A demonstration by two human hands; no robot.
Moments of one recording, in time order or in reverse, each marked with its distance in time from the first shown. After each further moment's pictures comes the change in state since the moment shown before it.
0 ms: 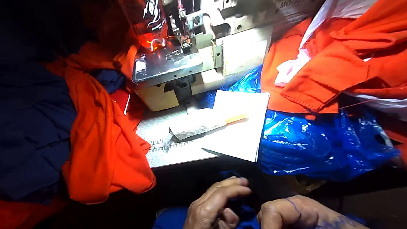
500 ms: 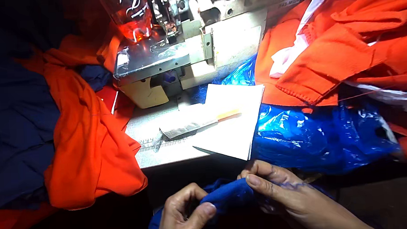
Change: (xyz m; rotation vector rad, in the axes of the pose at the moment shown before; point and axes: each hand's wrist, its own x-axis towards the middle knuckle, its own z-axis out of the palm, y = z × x) left_hand -0.013 0.002 -0.008 -0.153 0.186 -0.283; right_hand 0.007 0.036 -0.015 0.070 0.470 0.092
